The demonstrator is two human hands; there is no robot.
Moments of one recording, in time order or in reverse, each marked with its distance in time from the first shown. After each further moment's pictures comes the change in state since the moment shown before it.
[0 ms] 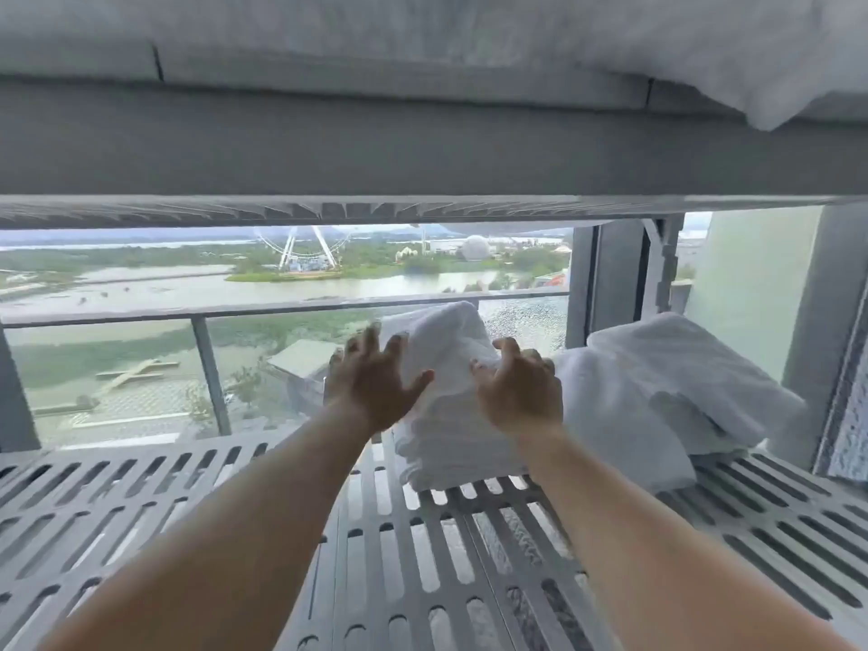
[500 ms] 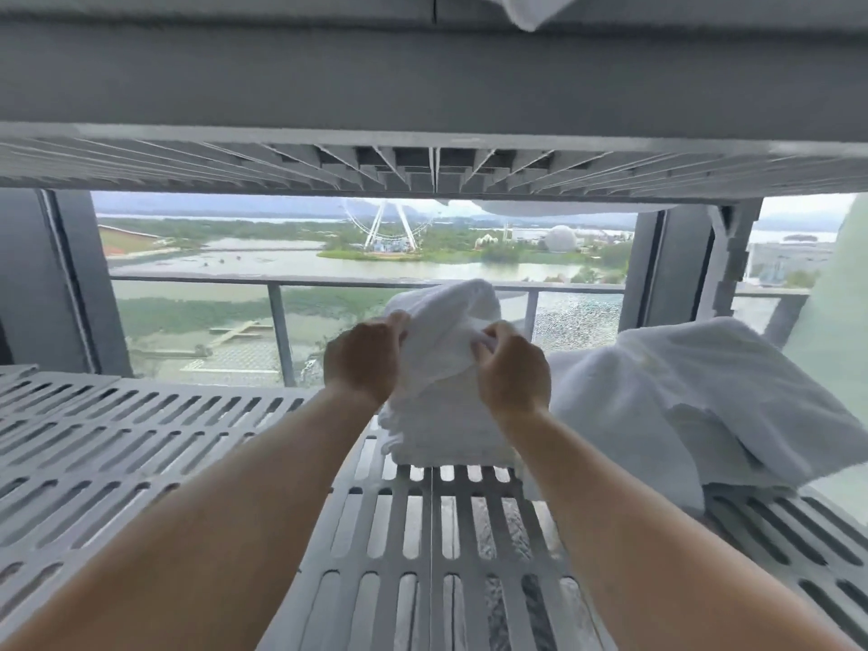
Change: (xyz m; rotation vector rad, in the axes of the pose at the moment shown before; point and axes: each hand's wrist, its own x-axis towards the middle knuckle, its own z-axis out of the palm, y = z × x) left_hand -0.006 0.039 0.009 0.001 0.257 -0.207; right_hand 0.024 0.027 0.003 0.310 -0.074 -0.139
